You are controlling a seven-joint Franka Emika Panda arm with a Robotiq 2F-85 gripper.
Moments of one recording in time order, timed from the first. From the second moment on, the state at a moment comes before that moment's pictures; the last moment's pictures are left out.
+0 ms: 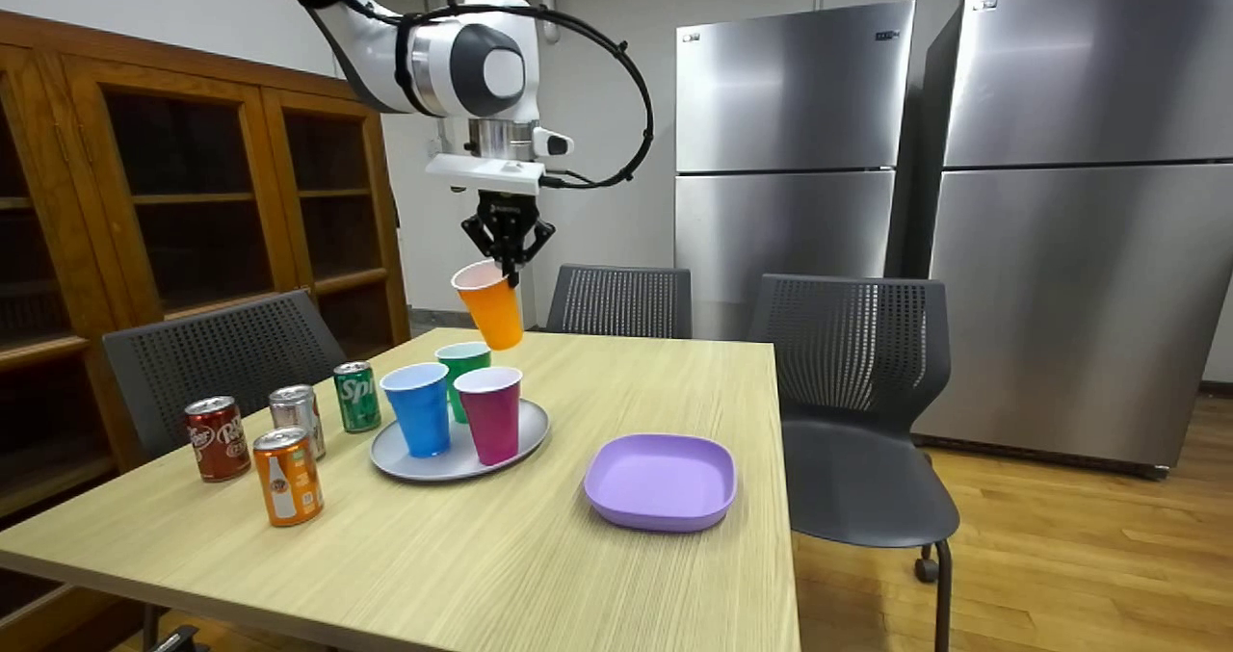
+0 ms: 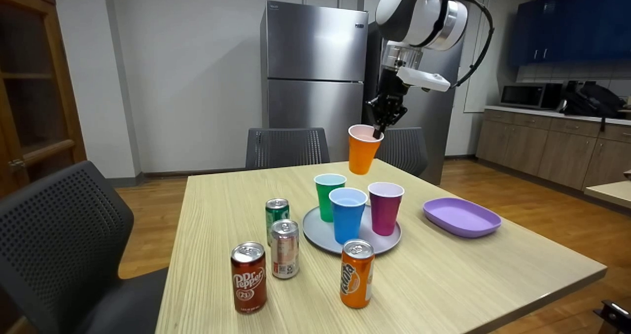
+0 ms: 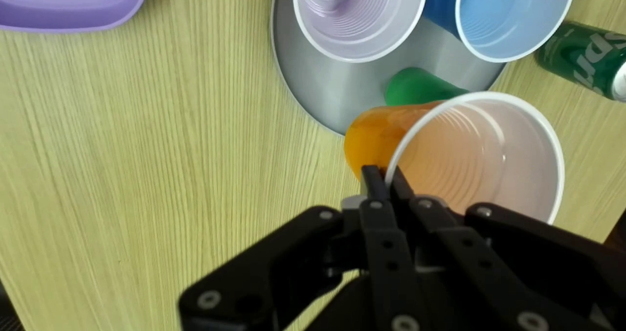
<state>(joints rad) -0.02 0.33 -0.01 -1.88 0.16 2.38 -0.26</state>
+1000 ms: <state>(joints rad) -0.04 0.54 0.02 -1.65 0.16 2.23 -0.26</state>
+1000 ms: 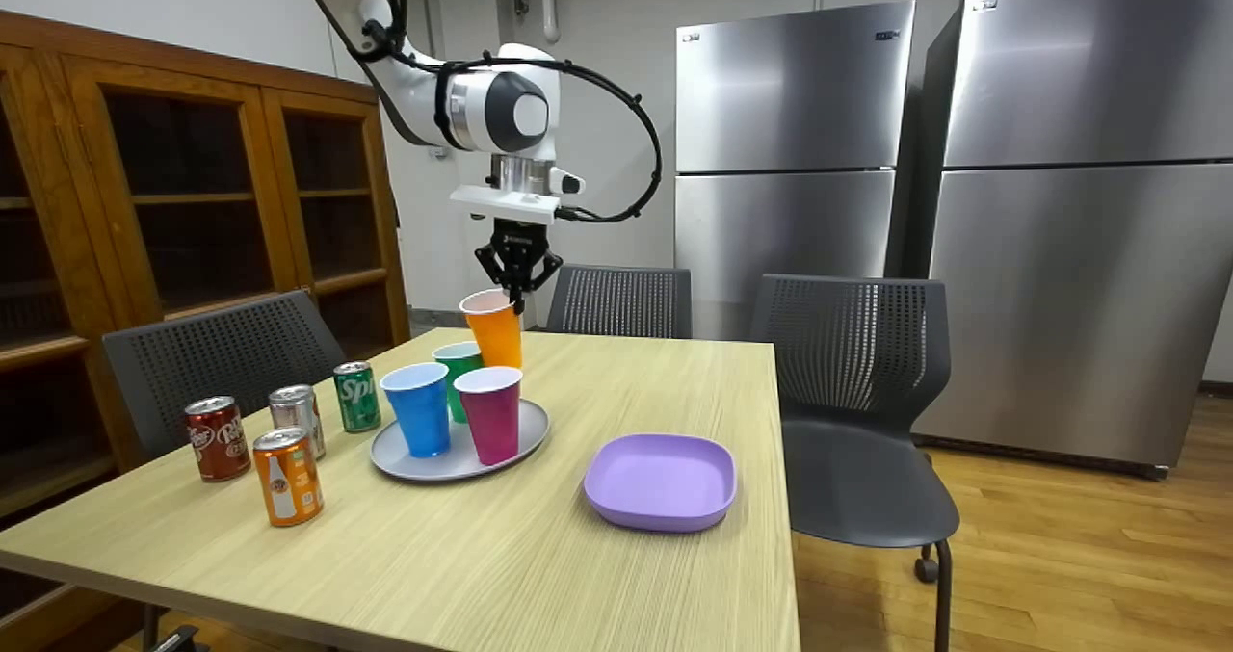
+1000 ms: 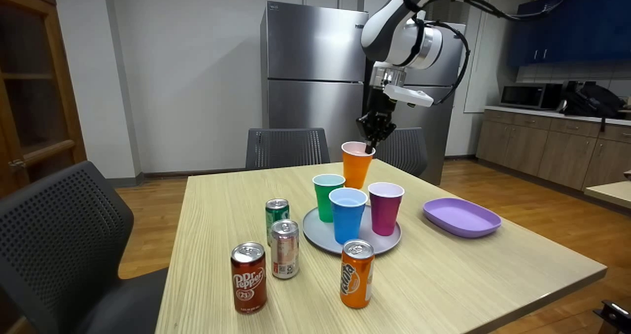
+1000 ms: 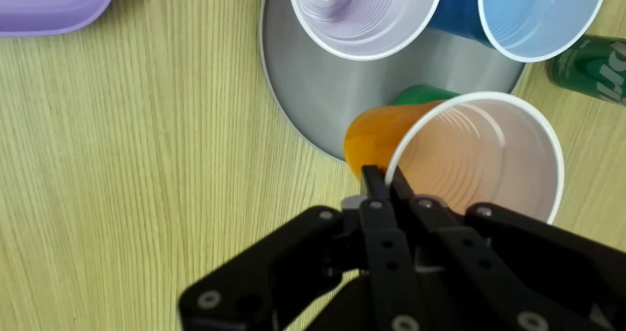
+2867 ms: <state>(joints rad) -0.07 0.70 0.02 -1.54 0.16 2.17 -0.26</state>
